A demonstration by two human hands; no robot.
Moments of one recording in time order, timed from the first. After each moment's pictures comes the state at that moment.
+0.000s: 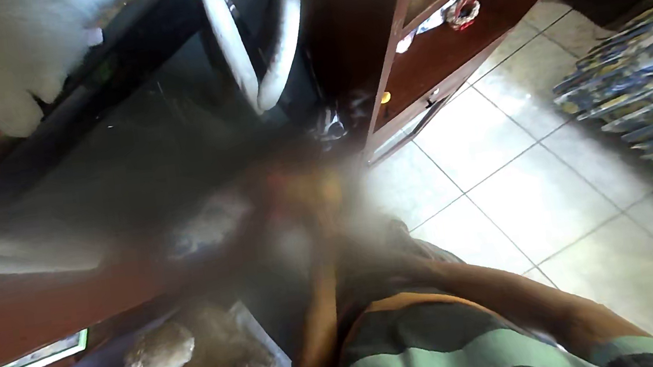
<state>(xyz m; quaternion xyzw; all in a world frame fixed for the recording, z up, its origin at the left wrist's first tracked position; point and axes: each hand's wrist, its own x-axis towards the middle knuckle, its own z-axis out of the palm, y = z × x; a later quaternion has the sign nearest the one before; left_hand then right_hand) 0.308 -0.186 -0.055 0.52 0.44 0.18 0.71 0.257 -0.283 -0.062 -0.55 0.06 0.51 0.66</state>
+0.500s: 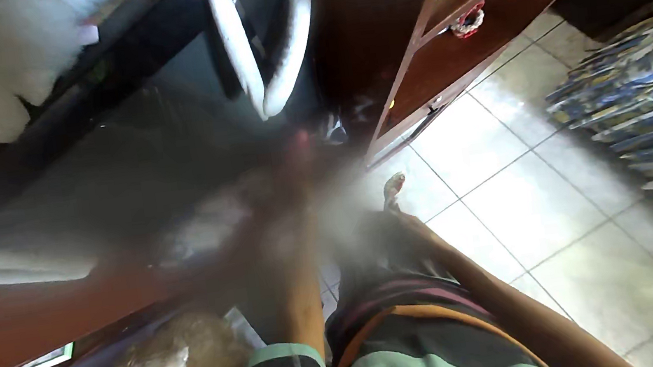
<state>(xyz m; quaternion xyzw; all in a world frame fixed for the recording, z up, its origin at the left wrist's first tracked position) 0.371 -0.120 -0.138 0.83 0.31 0.12 0.45 0.287 -0.375 -0.129 -0.60 0.19 0.39 0.68</state>
